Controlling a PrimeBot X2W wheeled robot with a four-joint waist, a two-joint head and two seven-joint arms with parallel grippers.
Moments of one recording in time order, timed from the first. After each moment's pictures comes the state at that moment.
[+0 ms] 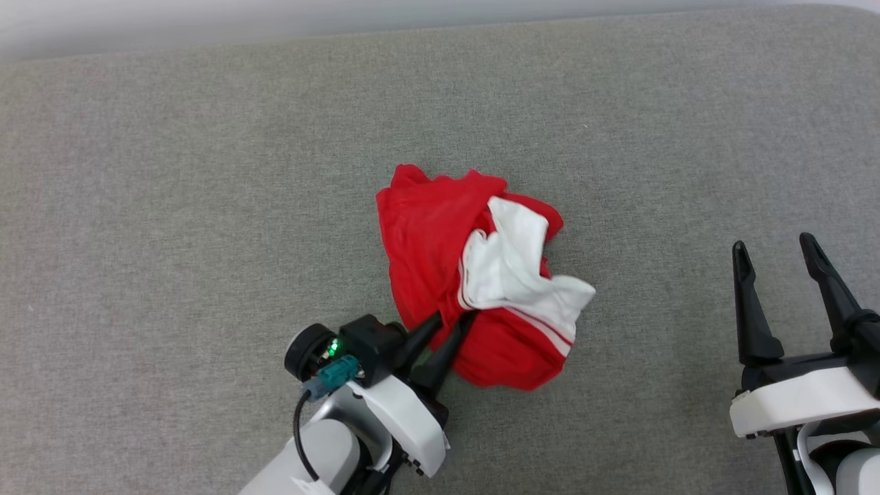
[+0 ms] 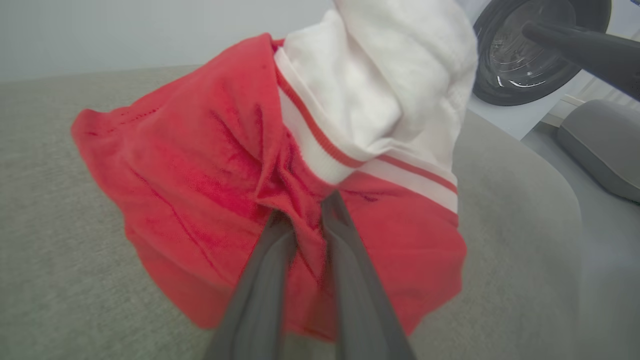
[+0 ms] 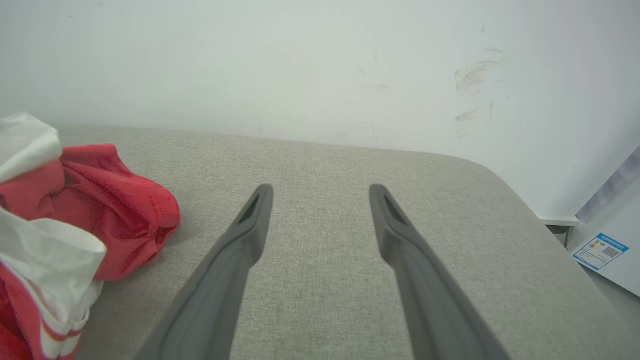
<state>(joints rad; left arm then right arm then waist) -0.38 0.25 -0.69 0.23 -0.50 -0.09 -0.21 -0.05 -0.05 -0.10 -0.21 0.01 0.13 -0.01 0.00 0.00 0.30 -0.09</state>
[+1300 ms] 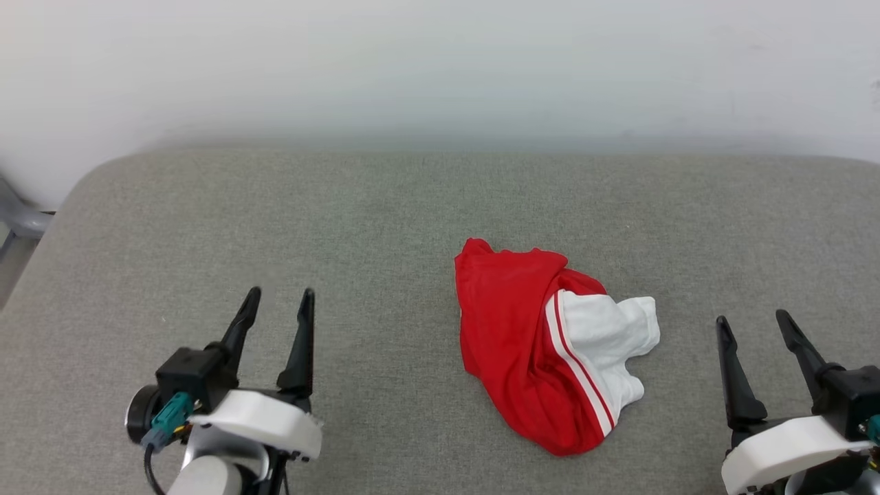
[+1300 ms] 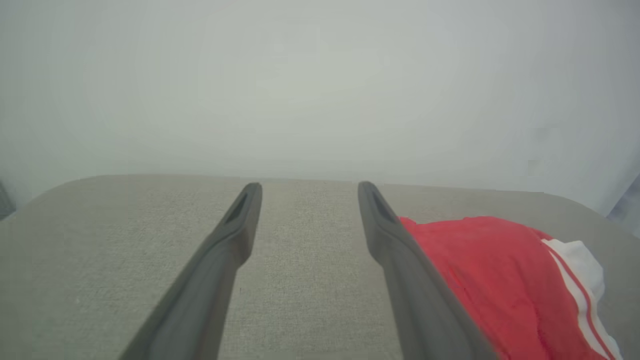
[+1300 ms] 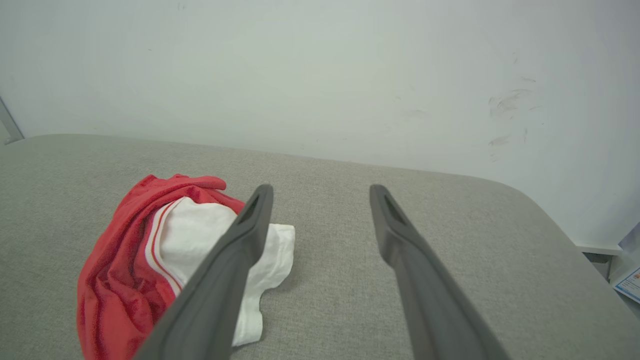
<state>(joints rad) -0.15 0.25 -0.26 0.15 -0.42 0.04 -0.26 0.07 -0.05 -0.10 -0.16 0.02 0.13 0.03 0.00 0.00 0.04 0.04</state>
